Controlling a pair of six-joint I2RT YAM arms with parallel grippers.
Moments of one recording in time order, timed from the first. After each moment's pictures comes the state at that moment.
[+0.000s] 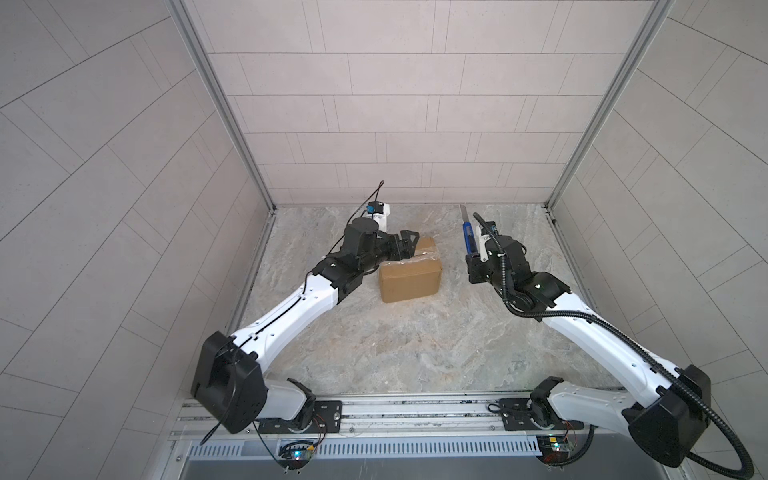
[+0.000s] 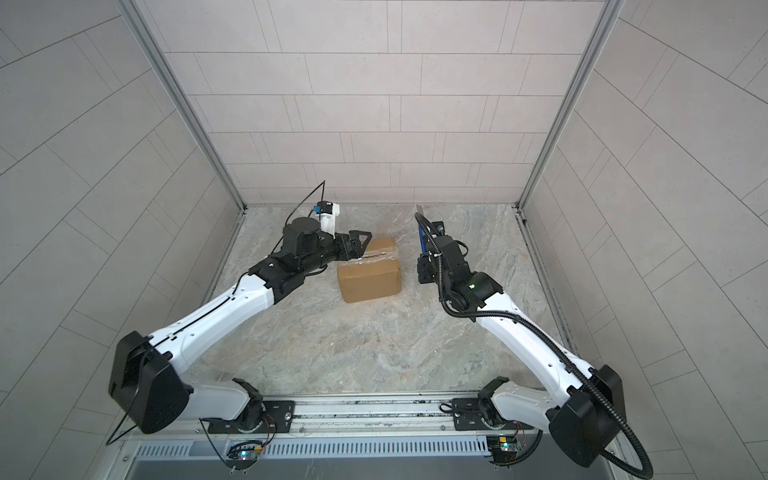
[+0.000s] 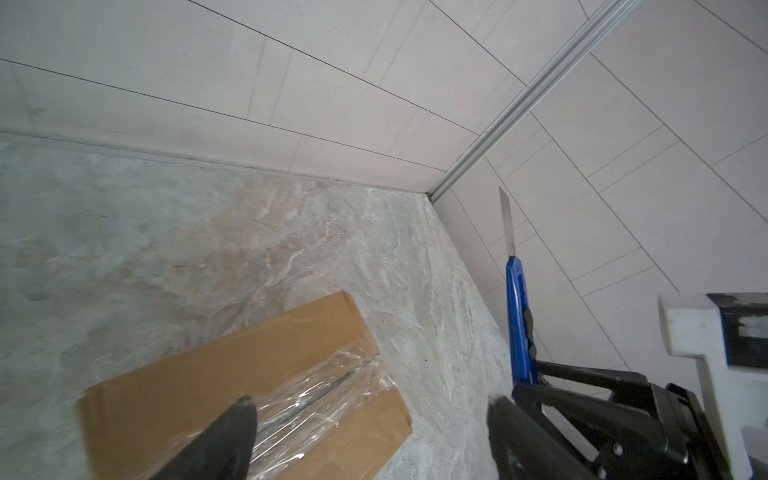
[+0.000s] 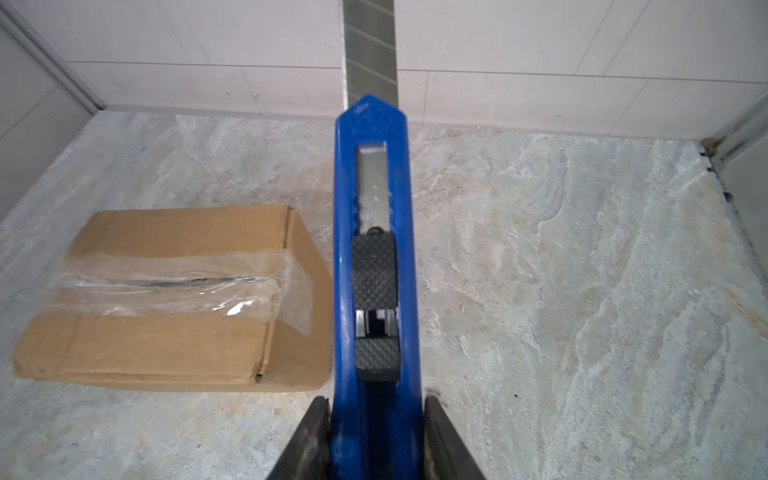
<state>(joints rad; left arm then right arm) -0.57 1.41 1.13 -0.06 0.16 -0.57 0.53 1.16 1.02 -0.46 0.26 0.29</state>
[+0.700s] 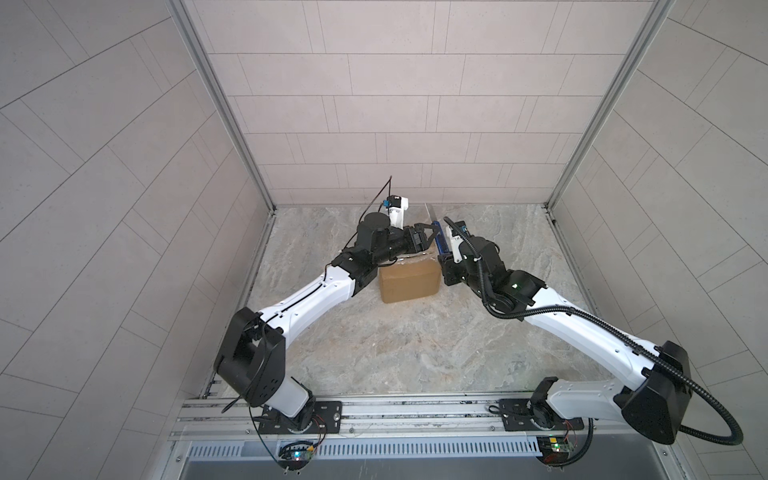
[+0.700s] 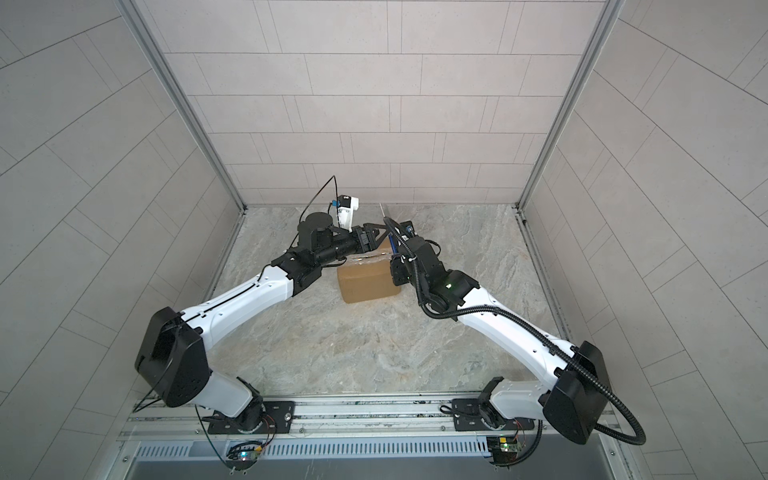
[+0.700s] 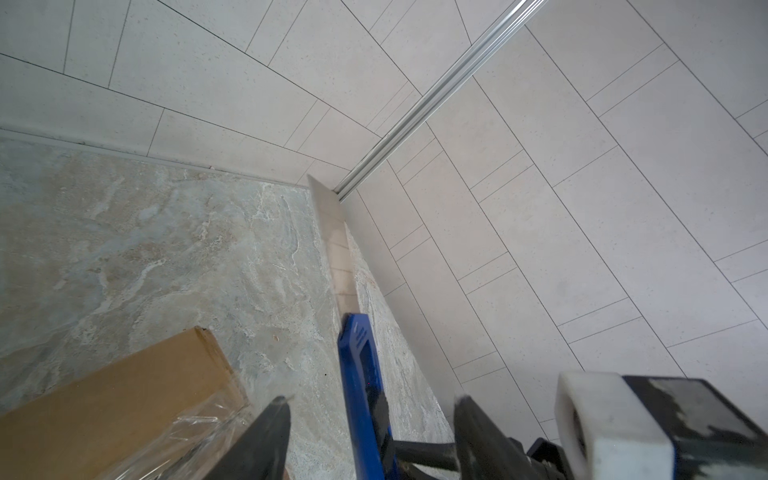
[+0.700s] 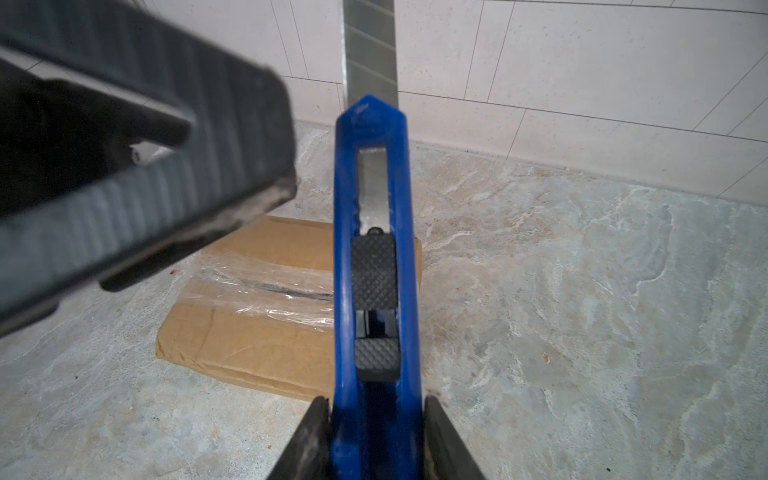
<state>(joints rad) -0.60 1.53 1.18 0.18 0.35 -0.74 0.70 1.27 1.10 -0.37 0.27 0.28</state>
